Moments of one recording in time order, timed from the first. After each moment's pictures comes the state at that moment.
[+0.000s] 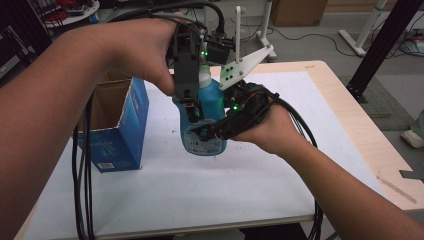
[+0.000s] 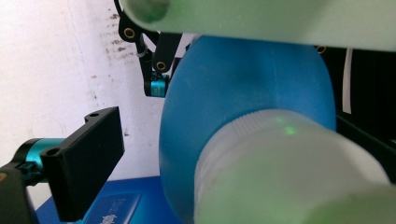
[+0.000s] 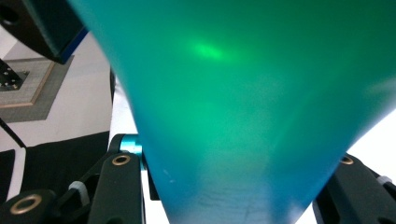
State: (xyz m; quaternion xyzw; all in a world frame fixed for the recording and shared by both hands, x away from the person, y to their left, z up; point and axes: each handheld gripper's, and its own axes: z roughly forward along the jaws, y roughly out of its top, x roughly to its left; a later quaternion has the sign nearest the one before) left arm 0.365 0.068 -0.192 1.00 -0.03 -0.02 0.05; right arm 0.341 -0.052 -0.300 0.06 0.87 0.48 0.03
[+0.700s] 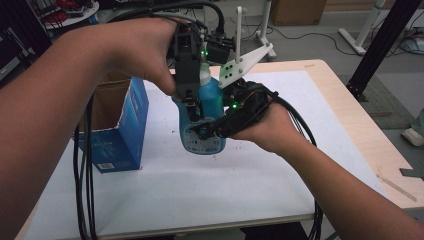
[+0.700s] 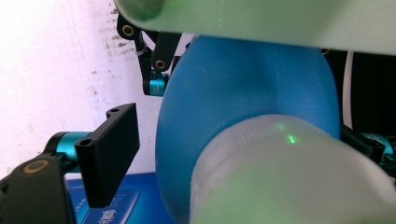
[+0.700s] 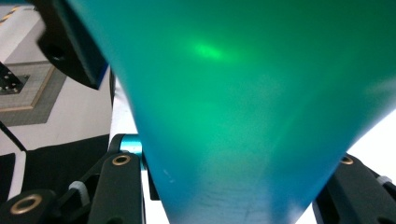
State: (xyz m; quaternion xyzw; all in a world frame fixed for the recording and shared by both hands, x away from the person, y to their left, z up) left arm 0.365 0.065 -0.191 1.00 -0.02 -0.02 0.04; right arm 0.342 -0.052 -0.299 0.06 0.87 0.49 0.03
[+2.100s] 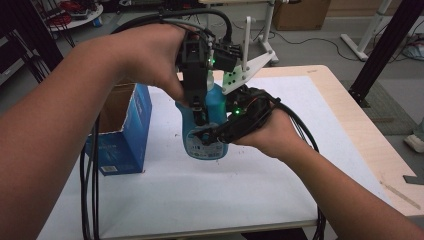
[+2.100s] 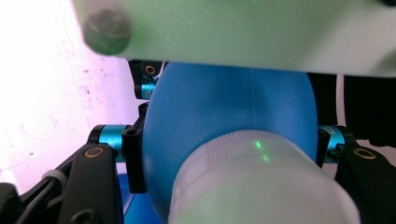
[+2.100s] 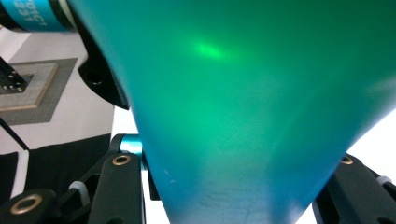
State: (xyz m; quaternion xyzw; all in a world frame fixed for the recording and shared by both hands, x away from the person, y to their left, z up) left arm 0.363 0.064 -0.192 1.00 -0.03 -0.03 0.03; right arm 0.343 -0.050 -0.301 0.06 0.87 0.49 0.03
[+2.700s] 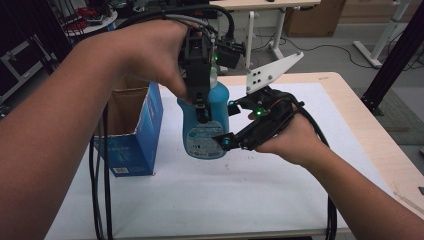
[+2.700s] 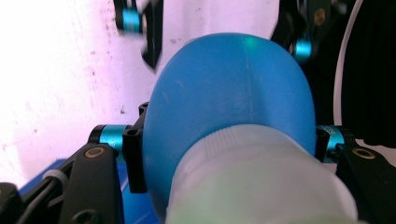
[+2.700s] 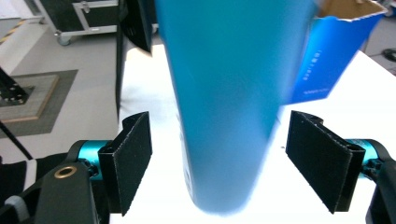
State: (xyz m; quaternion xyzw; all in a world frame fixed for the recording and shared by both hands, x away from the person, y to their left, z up) left arm 0.362 0.081 -0.175 1.00 0.01 -0.03 0.03; right arm 0.338 -0.065 -0.289 0.07 0.86 0.50 0.03
